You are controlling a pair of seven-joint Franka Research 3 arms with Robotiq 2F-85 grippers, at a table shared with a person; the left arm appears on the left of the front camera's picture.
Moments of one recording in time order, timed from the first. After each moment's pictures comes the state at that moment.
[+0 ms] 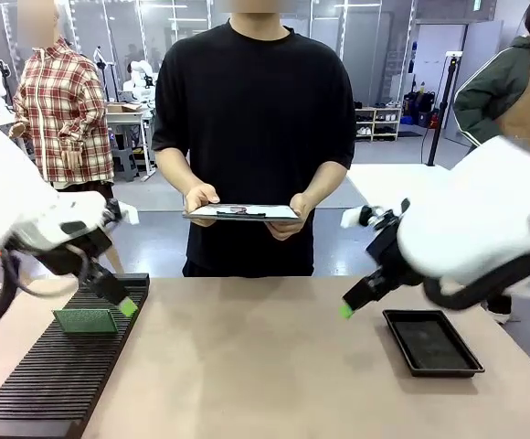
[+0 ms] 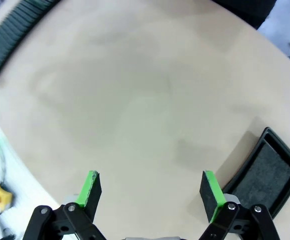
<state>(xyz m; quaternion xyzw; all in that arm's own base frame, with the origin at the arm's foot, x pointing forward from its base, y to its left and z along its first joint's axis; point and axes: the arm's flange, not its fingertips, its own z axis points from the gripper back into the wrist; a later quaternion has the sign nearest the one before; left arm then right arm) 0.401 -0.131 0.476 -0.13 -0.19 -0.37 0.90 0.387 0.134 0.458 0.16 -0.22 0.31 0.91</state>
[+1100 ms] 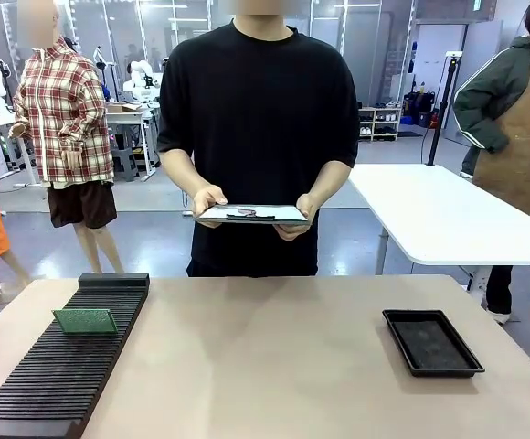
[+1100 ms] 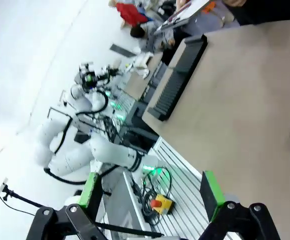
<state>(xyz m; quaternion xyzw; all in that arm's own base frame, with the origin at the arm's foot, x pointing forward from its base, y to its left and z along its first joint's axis) 0.272 0.140 0.532 -0.53 -0.35 -0.10 0.77 0.264 -0.130 0.489 0.59 -0.23 0.12 0.76</state>
